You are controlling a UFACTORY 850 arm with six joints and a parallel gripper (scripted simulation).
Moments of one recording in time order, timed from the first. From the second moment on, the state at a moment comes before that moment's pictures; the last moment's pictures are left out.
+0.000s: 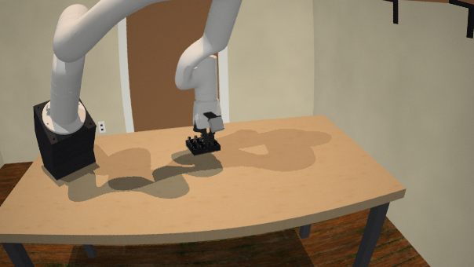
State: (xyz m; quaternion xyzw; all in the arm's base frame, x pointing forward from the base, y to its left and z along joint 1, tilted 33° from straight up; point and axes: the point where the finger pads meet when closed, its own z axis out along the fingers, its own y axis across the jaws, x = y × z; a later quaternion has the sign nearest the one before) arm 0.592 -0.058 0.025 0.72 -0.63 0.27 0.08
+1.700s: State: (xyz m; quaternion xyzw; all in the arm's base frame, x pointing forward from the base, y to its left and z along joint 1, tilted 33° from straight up) arm 0.582 -0.042 0.053 0.72 -0.63 0.27 0.08
